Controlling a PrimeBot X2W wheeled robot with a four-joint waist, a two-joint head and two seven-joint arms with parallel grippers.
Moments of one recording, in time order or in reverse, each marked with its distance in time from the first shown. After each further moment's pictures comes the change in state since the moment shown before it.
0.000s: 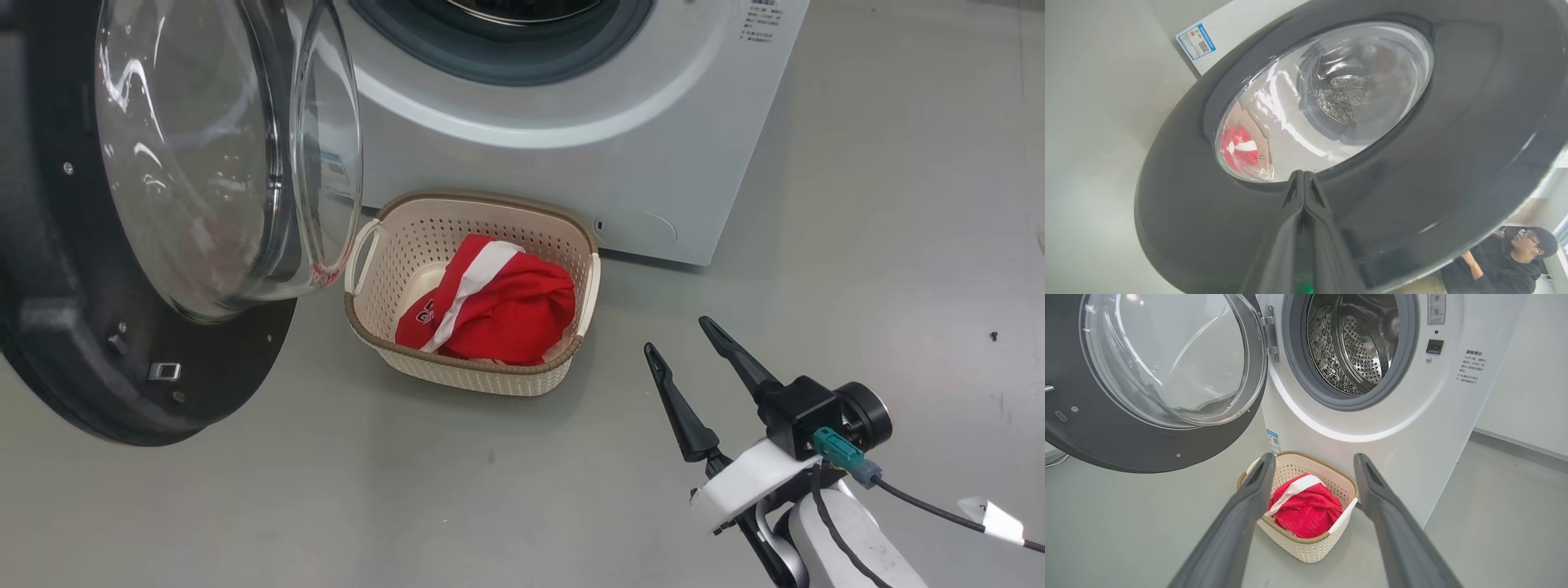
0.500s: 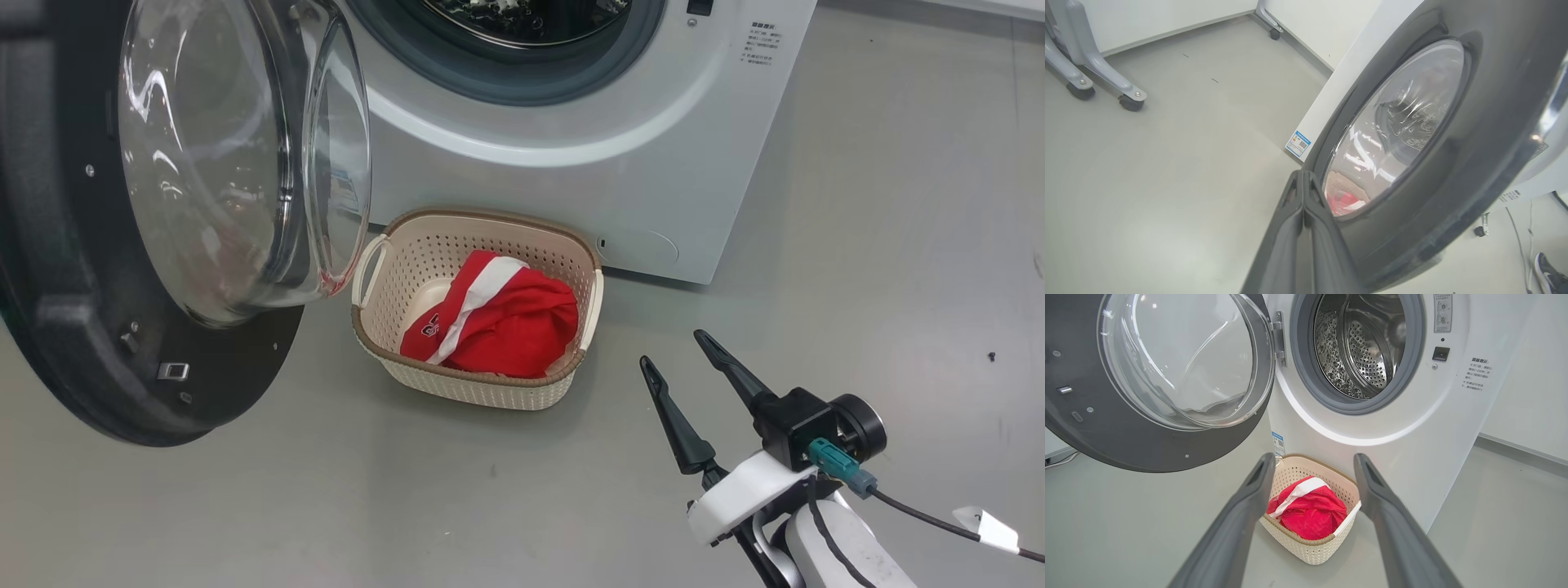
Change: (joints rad) left arm 0.355 0.043 -0.178 -0.463 0.276 0.000 -0.489; right arm 0.023 0.002 0.010 0.000 0.006 0.000 -0.002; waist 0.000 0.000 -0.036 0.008
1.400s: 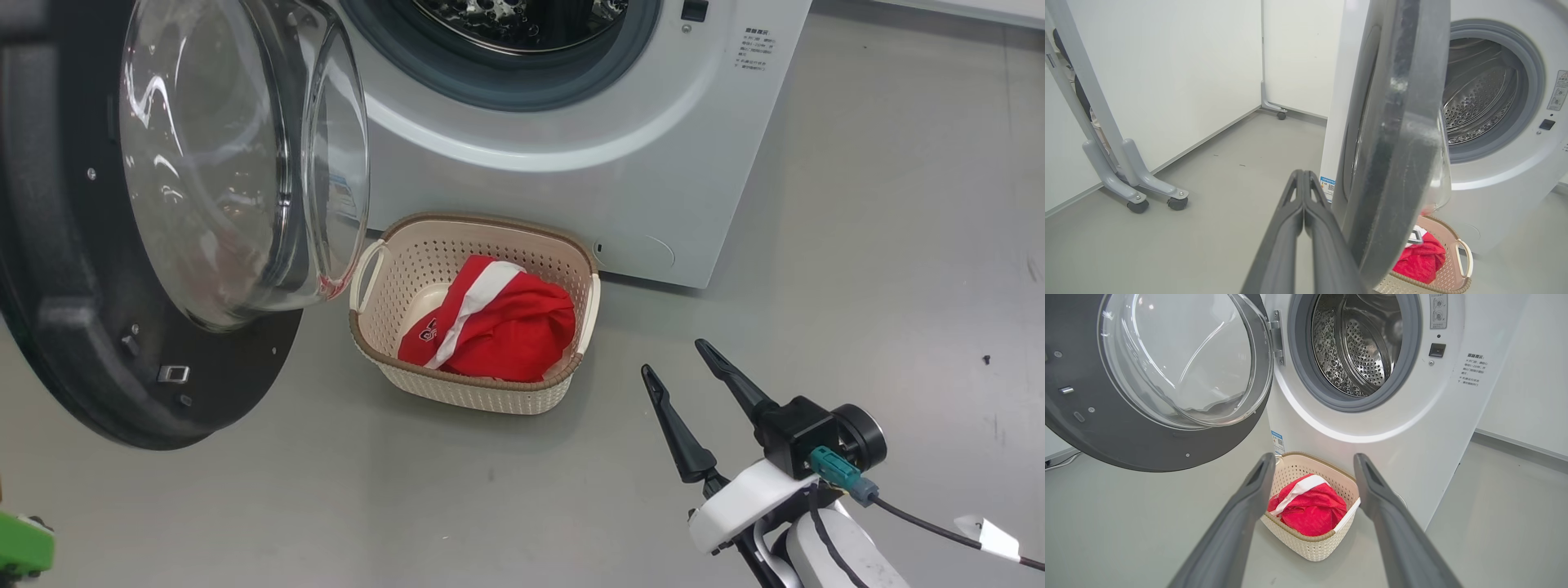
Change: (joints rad) left arm 0.298 -0.001 -0.246 -0.088 0.290 -0.003 -0.756; right arm 0.015 0.001 0.000 -0.001 0.008 0.000 -0.003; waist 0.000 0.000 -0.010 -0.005
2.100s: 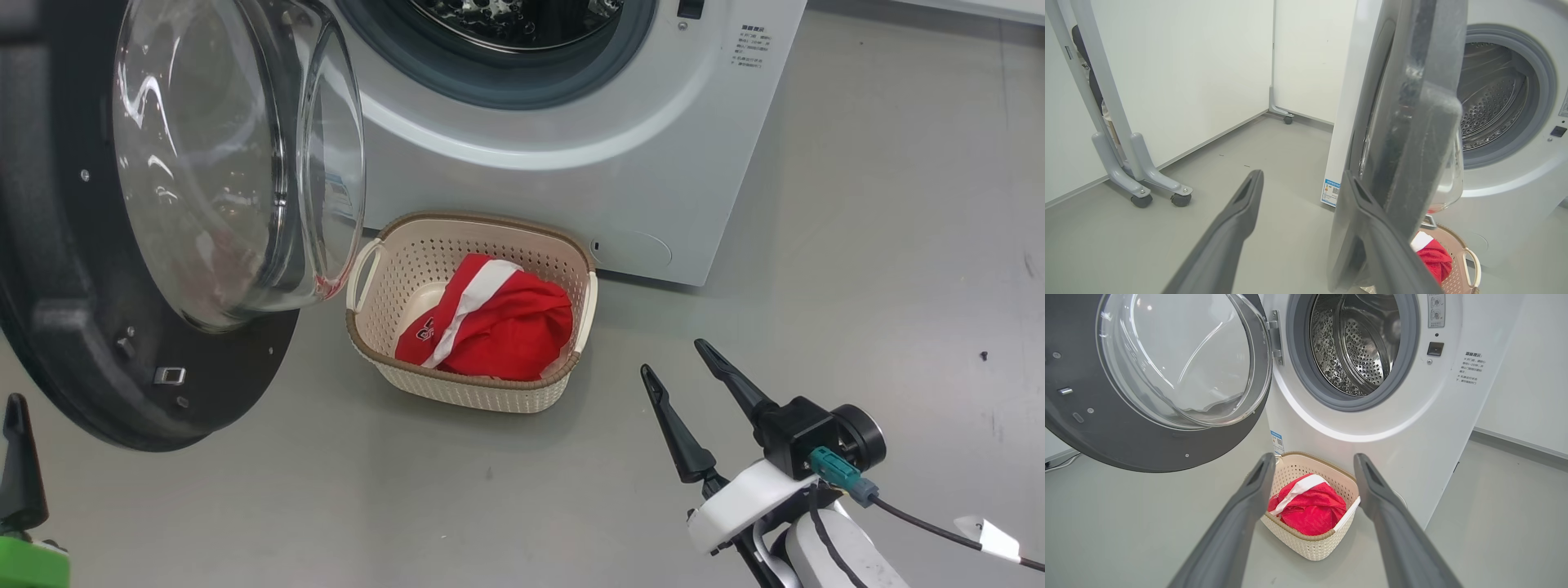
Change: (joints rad) left arm 0.021 -0.031 -0.024 0.093 0.000 -0.001 -0.172; right arm 0.005 0.002 0.000 -0.004 0.002 0.000 0.000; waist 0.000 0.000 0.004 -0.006
